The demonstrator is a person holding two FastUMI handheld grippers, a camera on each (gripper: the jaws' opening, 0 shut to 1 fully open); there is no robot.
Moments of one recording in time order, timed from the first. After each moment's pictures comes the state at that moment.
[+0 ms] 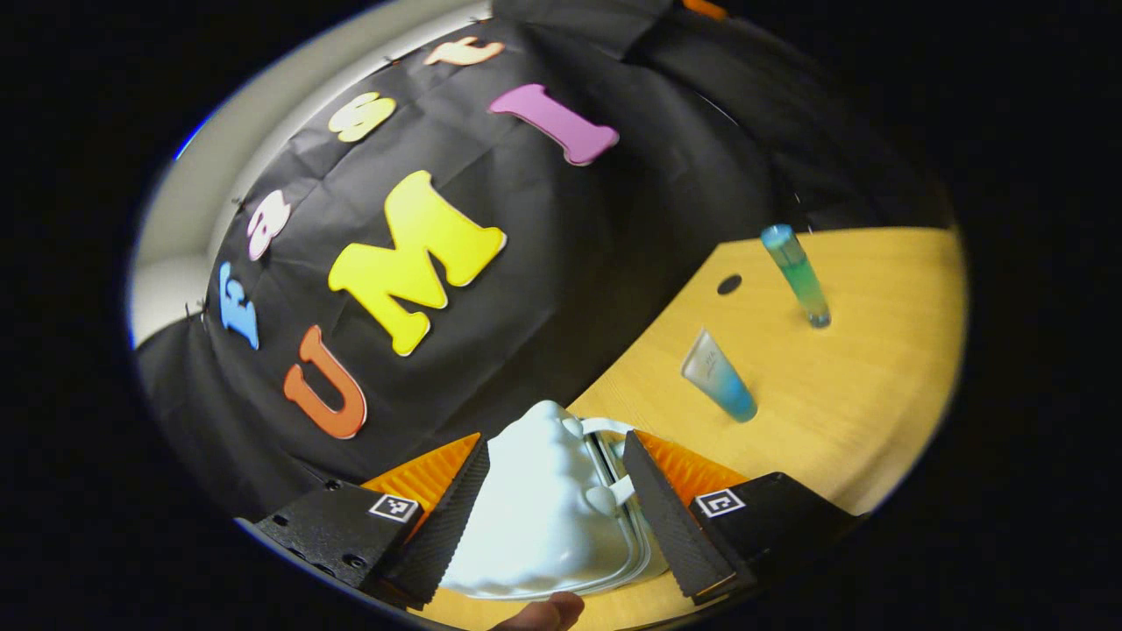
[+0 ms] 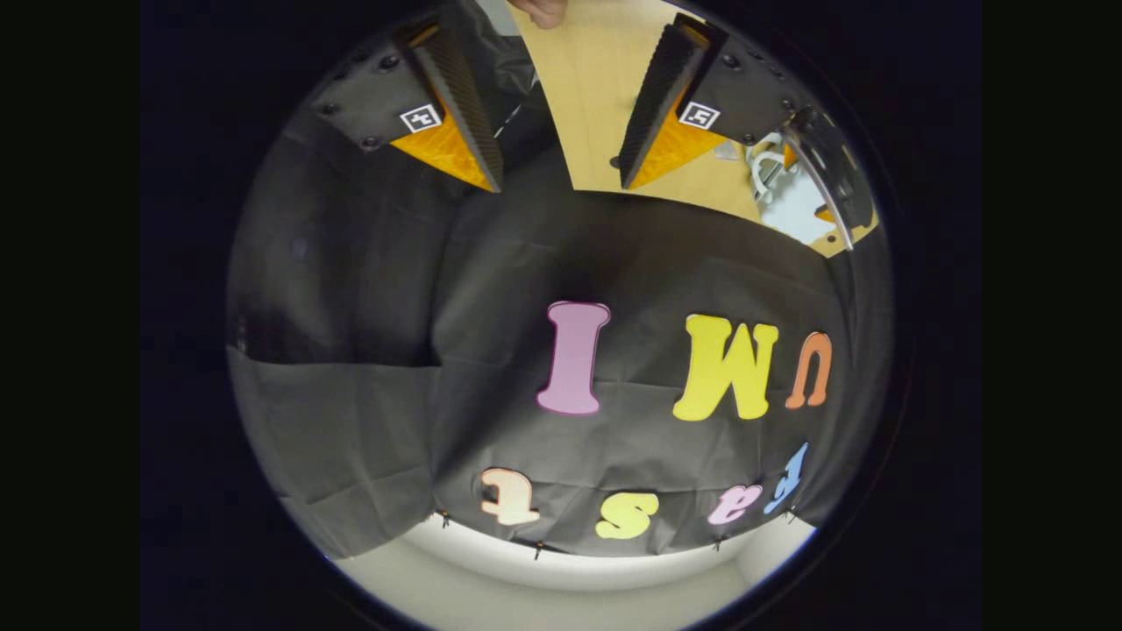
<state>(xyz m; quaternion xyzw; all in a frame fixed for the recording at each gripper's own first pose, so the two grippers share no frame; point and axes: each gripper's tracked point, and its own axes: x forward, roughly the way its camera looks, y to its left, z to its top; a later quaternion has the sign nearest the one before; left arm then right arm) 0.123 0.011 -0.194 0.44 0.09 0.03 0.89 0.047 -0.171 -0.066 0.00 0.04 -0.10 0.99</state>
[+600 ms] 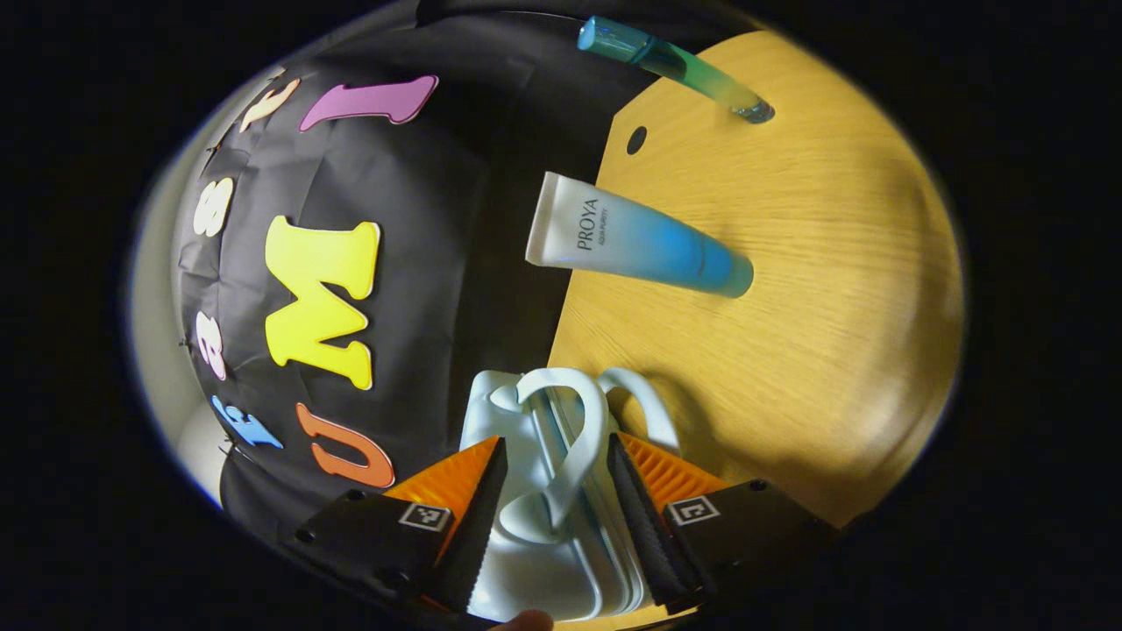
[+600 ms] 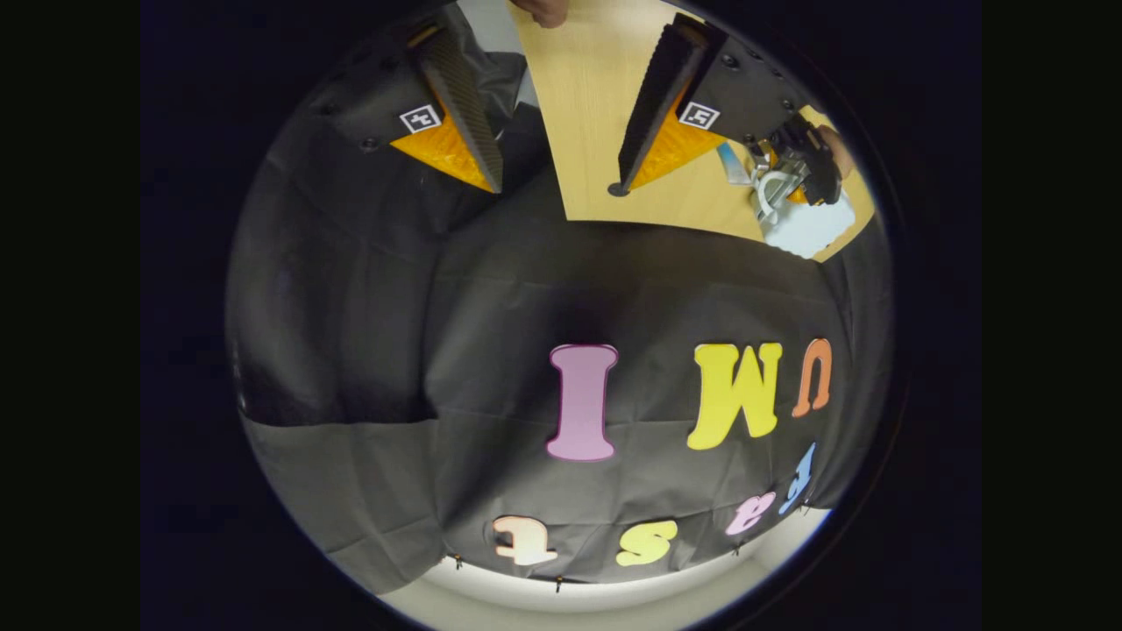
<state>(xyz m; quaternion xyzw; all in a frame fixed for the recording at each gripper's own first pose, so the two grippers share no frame) 0.166 0.015 -0.272 0.62 0.18 0.05 0.76 0.077 -0.200 -0.119 0.03 0.09 -0.08 0.99</state>
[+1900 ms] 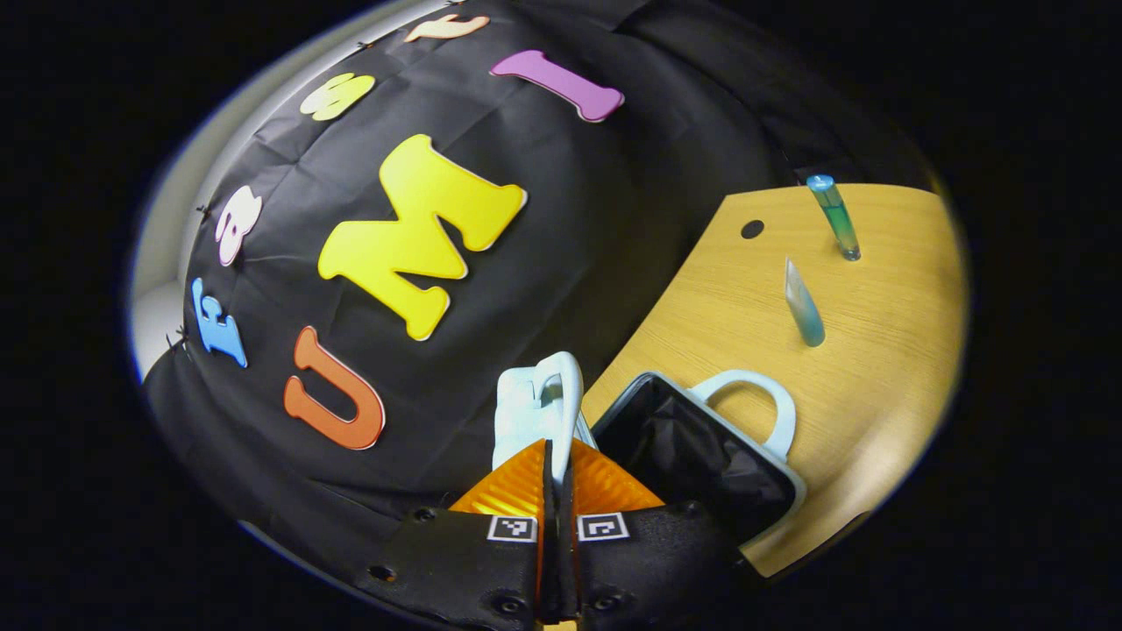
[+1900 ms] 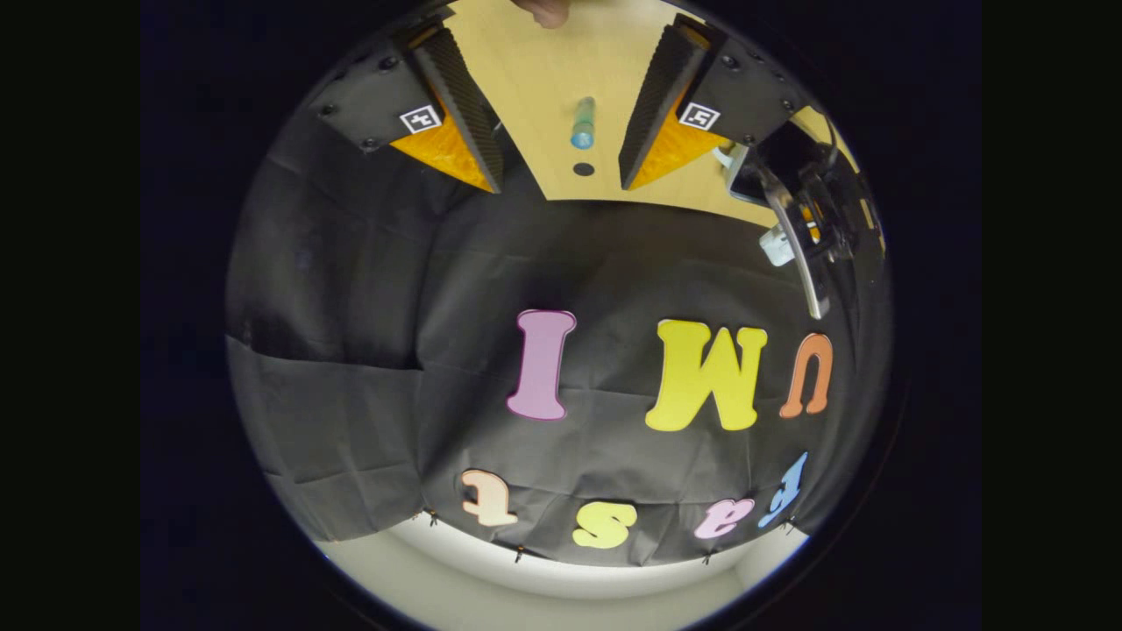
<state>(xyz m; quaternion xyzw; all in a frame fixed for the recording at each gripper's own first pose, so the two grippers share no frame) 0.121 0.127 -0.107 0.42 0.12 0.01 0.90 0.058 -0.027 -0.042 0.00 0.05 -0.14 0.99</state>
